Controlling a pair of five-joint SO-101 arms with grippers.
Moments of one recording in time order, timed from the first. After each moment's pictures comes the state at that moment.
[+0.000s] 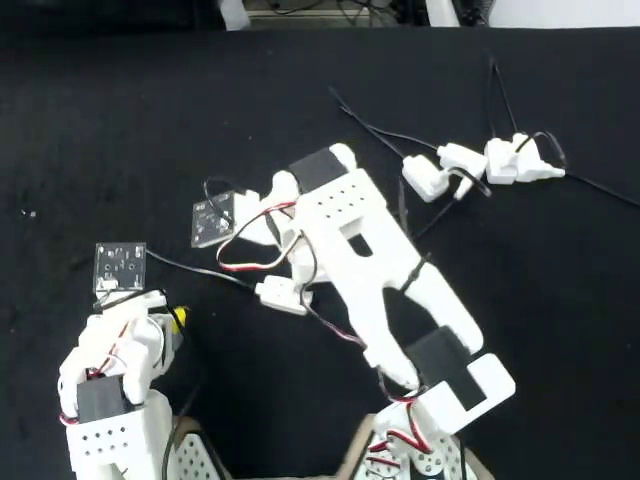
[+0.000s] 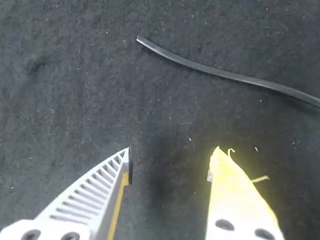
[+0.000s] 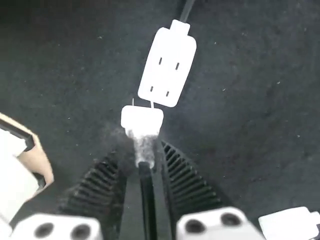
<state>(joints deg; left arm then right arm) -17.8 -103.2 91.8 69.7 -13.9 -30.5 3.4 3.6 94.5 64.2</state>
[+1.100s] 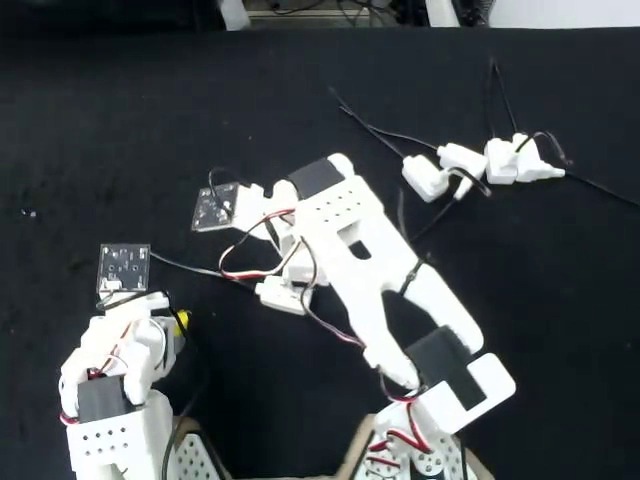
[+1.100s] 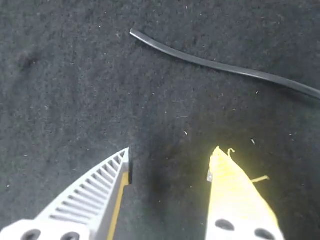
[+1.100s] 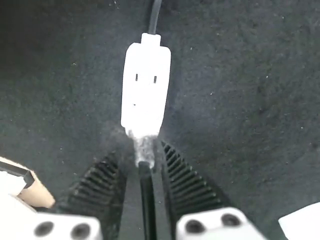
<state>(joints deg) -17.1 -103.3 91.8 71.0 -14.4 -29.7 3.0 9.0 86.3 53.8</state>
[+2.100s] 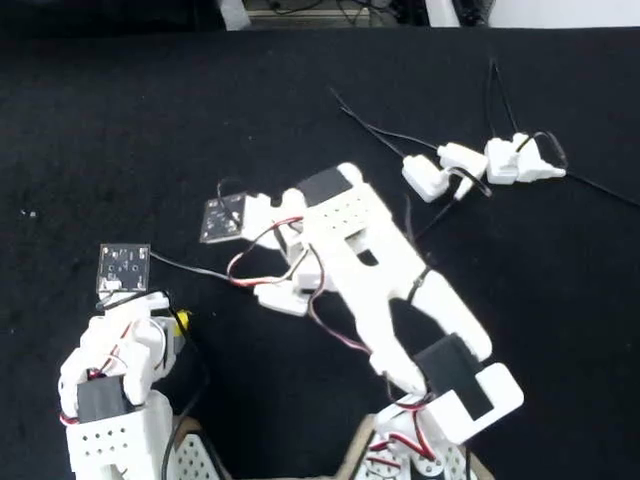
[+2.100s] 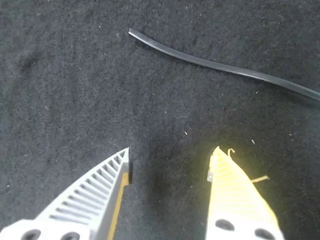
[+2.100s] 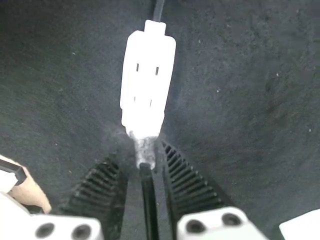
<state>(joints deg) -17.1 -103.3 91.8 71.0 -14.4 -29.8 0.7 15.3 82.6 58.2</state>
